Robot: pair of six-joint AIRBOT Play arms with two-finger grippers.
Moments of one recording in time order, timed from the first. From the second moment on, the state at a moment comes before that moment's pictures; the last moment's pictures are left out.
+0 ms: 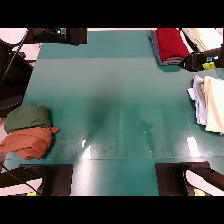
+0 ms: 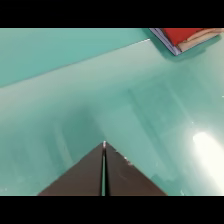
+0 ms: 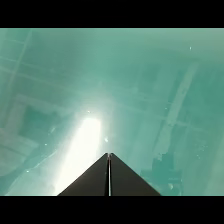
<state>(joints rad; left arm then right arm) -0.42 -1.33 1.80 1.38 -0.92 -1.57 -0.02 -1.09 1.47 -1.18 1.29 1.41</state>
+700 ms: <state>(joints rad) -0.41 -1.33 1.80 1.38 -0.90 -1.57 -0.02 -1.09 1.47 -1.18 1.30 1.41</state>
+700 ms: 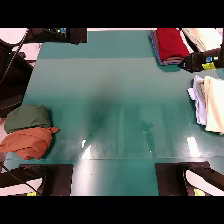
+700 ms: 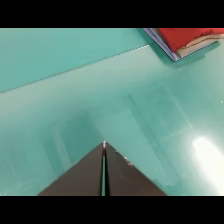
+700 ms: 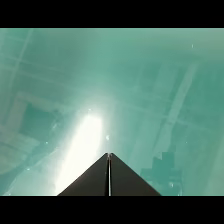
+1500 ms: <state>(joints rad) 0.06 -0.96 1.08 1.69 -1.14 -1.62 -0.02 -1.09 1.47 -1.18 1.32 1.41</state>
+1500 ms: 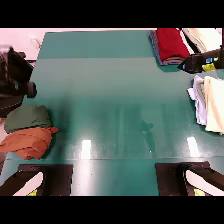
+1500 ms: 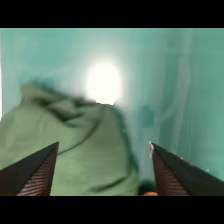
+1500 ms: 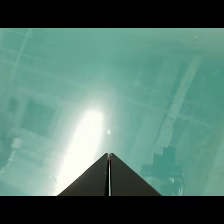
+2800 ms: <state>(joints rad) -0.32 -0.98 1.60 1.67 -1.17 -1.59 -0.02 -1.09 1.74 -1.18 1.26 1.41</state>
